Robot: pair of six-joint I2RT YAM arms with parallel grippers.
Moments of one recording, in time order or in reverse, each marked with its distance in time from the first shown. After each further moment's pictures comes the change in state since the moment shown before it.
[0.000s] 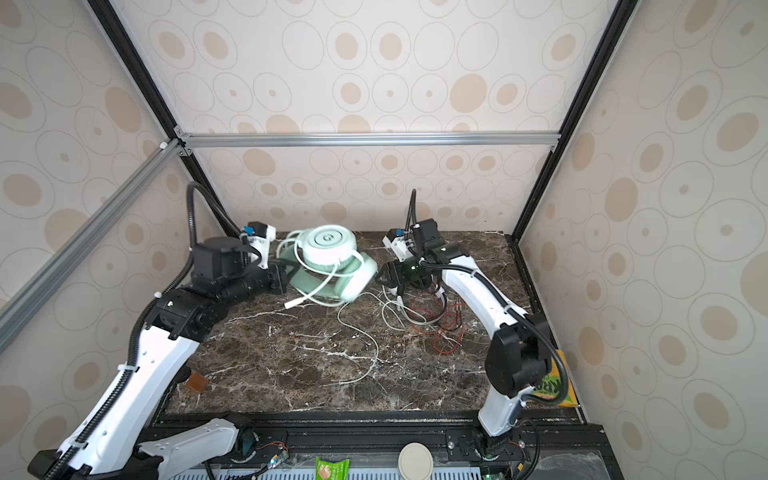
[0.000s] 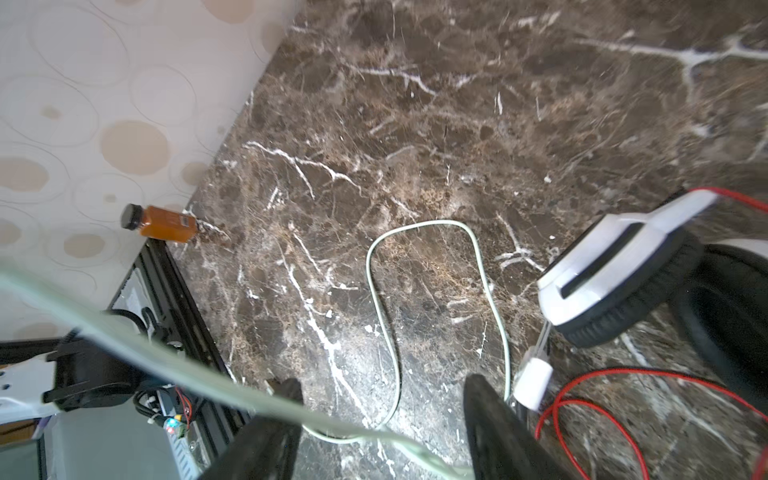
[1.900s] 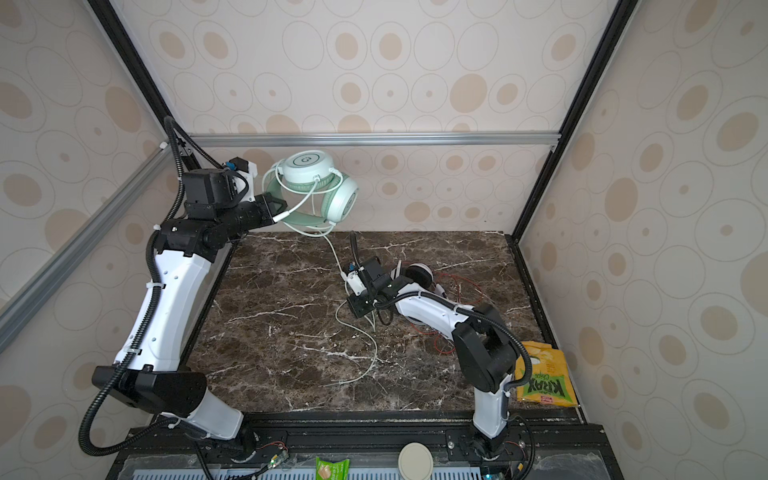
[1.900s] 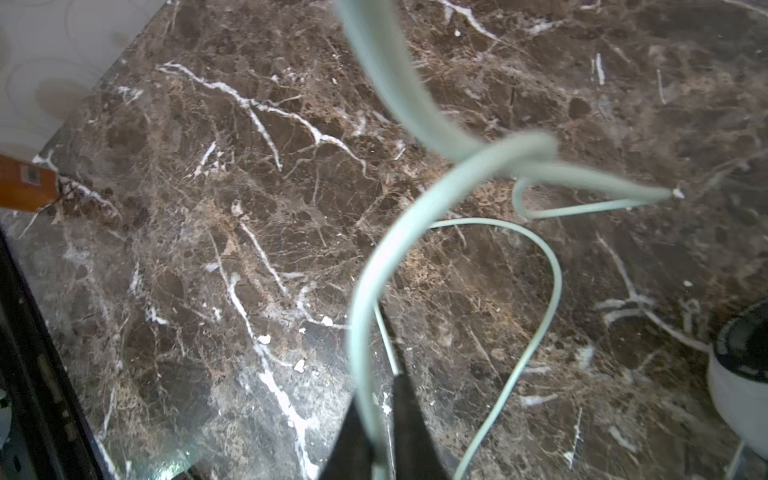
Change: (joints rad) left arm 0.196 0.443 0.556 -0.043 0.125 -0.027; right arm 0.336 0.197 -0.140 0.308 0.380 0.062
